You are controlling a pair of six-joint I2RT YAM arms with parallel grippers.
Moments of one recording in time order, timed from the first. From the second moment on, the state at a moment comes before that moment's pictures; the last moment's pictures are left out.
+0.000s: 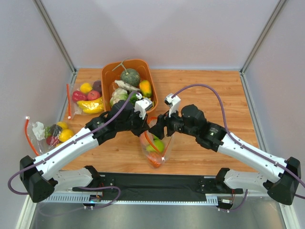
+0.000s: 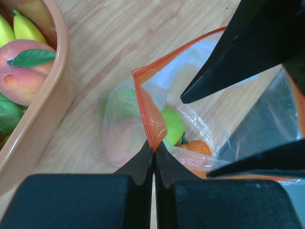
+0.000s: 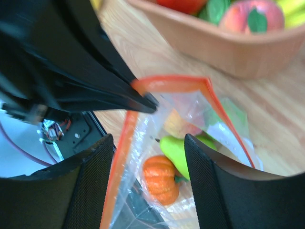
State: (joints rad) left arm -0.81 1.12 1.01 -0.49 0.17 -0.13; right arm 0.93 1.12 0.94 -0.21 -0.13 0.39
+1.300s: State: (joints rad) left arm -0.81 1.13 1.01 -0.51 0.23 -0.13; right arm 1.09 1.44 0.76 -0.08 0.11 0.53
